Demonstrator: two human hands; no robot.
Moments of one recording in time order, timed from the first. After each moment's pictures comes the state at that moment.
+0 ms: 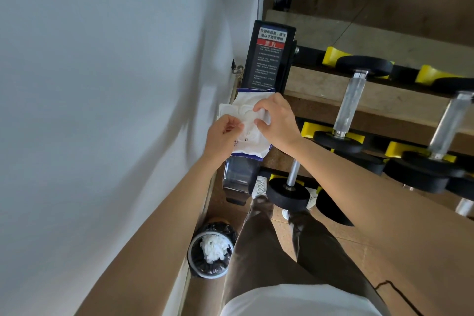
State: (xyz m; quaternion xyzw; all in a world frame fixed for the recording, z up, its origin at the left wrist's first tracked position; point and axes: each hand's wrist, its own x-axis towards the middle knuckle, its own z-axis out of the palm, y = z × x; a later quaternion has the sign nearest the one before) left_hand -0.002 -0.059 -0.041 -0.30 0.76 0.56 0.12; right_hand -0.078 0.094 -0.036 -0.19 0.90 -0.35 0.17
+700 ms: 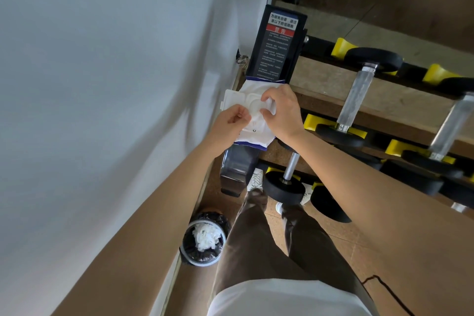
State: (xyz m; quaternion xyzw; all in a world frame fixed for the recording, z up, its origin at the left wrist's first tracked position) left_hand 0.004 -0.056 -0.030 -0.25 0.72 0.62 0.17; right_hand -0.075 0.099 -0.042 -0.17 0.91 -0.33 0.16
